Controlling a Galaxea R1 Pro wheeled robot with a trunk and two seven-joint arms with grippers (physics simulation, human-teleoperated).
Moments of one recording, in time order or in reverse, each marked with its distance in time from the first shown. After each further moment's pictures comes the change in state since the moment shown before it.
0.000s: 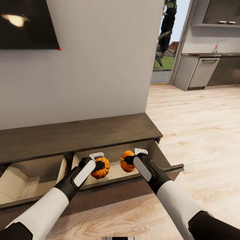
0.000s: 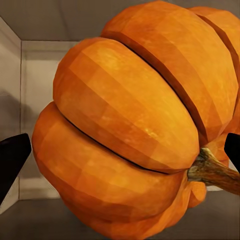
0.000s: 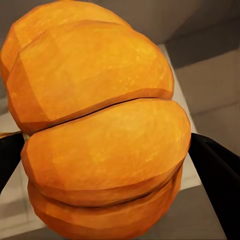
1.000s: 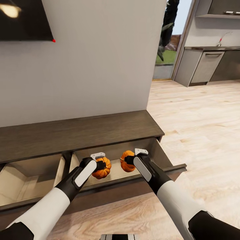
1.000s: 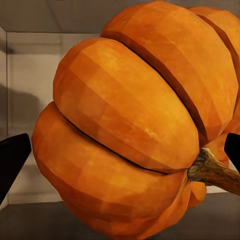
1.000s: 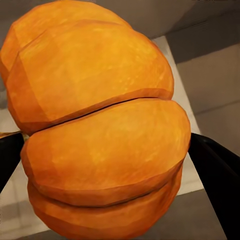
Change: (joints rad) left arm 0.000 -0.011 -0.004 0.000 0.001 -0.002 0.000; right arm 0.000 -0.002 0.000 0.000 0.001 0.000 0.000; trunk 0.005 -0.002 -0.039
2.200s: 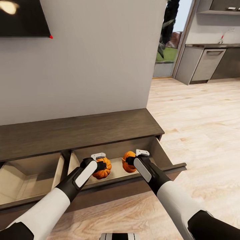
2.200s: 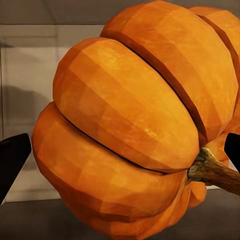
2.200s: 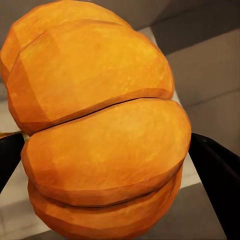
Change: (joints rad) left arm 0.000 0.000 -0.017 0.000 0.000 0.001 0.001; right arm 0.000 0.001 -0.003 0.036 0.001 -0.041 -0.019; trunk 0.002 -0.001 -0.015
